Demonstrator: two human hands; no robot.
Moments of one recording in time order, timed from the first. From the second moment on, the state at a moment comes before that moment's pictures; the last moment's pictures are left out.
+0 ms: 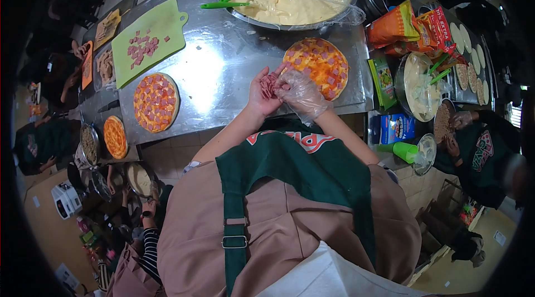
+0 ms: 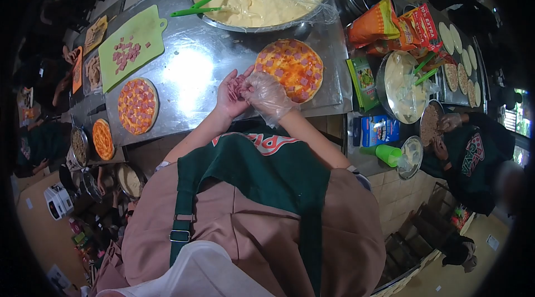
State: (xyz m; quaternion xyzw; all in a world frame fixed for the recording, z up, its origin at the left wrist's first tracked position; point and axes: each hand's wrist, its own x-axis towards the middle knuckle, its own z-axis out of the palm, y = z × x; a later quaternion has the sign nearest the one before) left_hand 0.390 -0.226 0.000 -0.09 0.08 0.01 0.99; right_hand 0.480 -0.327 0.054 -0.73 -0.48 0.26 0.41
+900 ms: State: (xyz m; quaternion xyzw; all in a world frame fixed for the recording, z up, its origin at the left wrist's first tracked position) left_hand 0.383 -0.230 -0.015 0.00 0.31 -0.13 0.94; right_hand 0.488 -0.349 0.032 -0.74 -0.43 0.19 0.48
